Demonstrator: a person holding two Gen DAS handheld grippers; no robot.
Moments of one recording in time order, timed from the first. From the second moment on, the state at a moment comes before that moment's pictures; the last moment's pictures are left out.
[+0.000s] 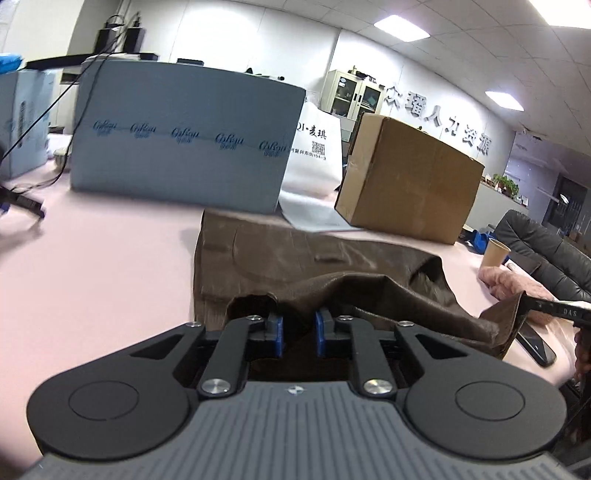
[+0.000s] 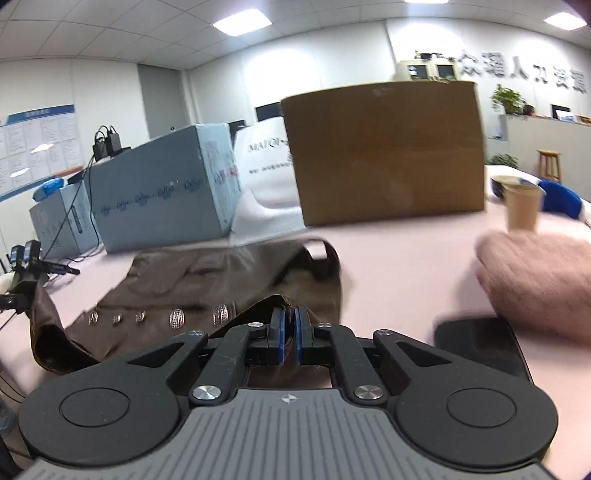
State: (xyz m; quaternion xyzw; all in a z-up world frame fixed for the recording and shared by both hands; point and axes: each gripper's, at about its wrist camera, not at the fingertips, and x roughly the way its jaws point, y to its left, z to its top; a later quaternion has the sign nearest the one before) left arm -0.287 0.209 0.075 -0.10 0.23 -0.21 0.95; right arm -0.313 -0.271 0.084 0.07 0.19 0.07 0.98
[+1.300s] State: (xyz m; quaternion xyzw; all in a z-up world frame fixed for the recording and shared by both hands) left arm -0.104 0.190 0.033 -0.04 0.34 -0.22 0.91; right arm -0.181 -0.287 0.040 0.02 0.28 0.13 0.95
